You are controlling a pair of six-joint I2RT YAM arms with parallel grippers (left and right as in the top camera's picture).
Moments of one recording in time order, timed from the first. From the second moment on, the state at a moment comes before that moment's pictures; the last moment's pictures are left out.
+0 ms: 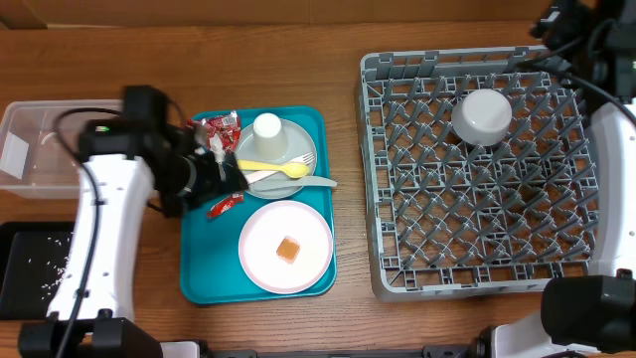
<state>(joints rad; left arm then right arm) 0.01 1.53 1.35 -1.31 0.39 -0.20 -0.18 1.71 1.87 -0.82 0.22 0.42</state>
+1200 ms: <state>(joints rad) -0.90 1.80 1.21 -1.18 0.00 -0.31 -0.29 1.72 1.87 -0.83 0.28 0.48</state>
